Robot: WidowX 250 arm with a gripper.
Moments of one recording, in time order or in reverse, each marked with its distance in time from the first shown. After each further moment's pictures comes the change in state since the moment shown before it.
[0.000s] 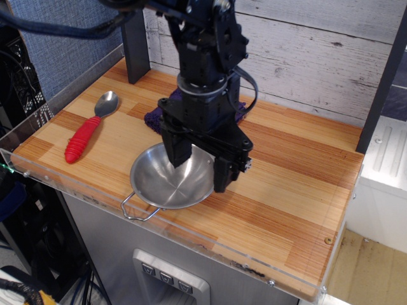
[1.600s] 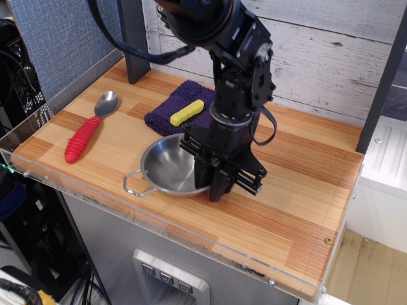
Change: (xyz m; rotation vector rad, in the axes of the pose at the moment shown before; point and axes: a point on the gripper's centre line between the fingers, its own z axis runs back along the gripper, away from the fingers) arm 0.014 -0.005 -0.051 0.041 0.154 -0.016
